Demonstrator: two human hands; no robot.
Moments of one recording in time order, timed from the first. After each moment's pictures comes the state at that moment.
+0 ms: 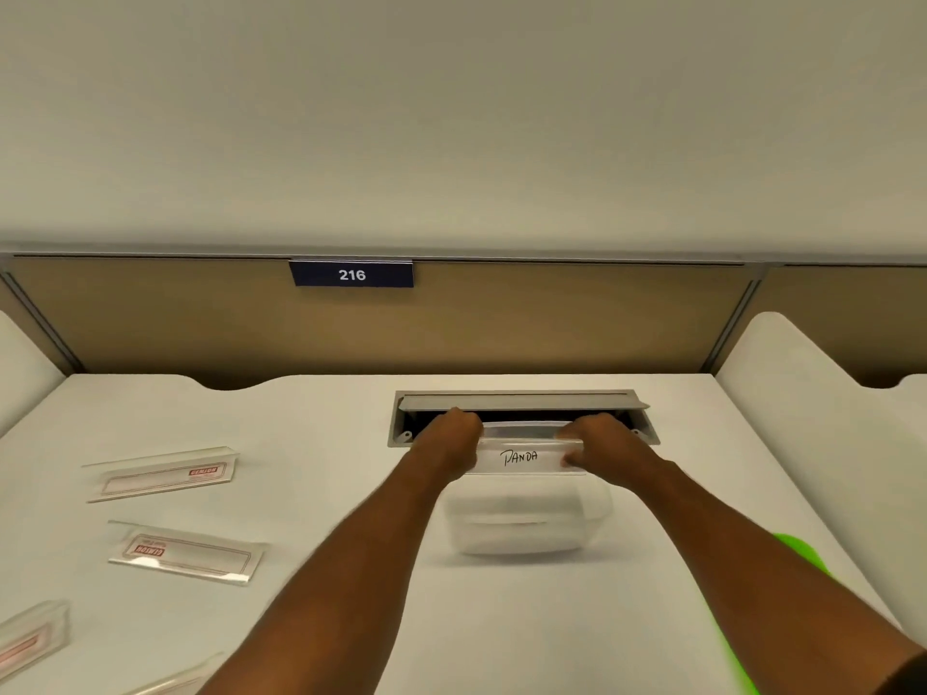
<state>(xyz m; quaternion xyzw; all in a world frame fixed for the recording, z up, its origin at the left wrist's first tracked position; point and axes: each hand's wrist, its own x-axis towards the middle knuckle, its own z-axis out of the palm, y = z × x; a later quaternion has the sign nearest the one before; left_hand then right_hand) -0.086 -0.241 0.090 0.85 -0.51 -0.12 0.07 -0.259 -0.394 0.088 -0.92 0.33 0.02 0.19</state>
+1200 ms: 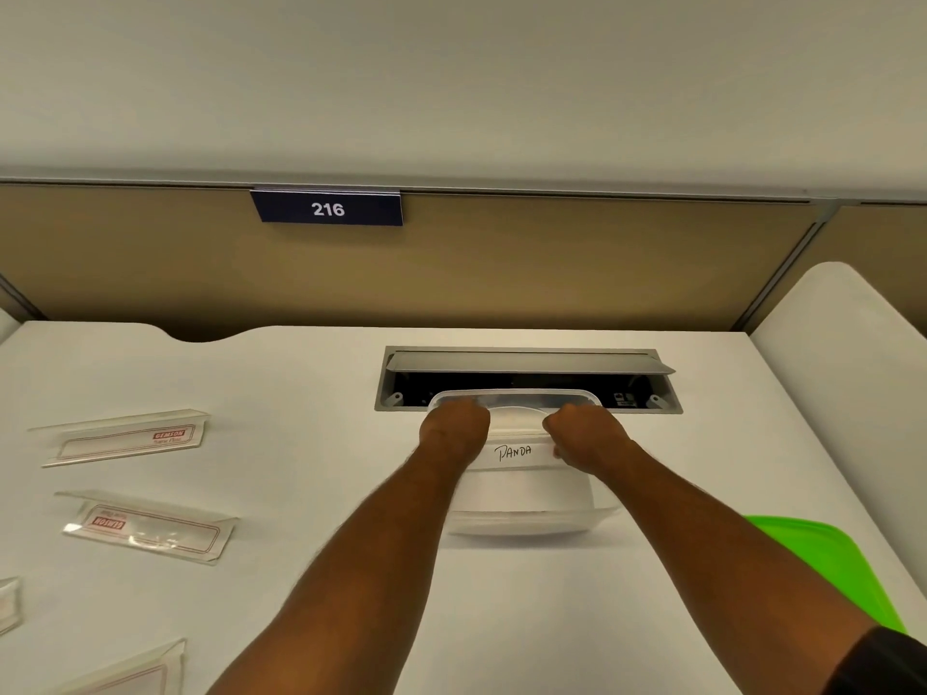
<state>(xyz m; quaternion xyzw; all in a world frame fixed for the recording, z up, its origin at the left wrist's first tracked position) -0.080 -0.284 0.016 0.85 -0.51 -0.10 -0.06 -0.215 -0.410 0.017 -0.96 0.22 0.15 -0.09</state>
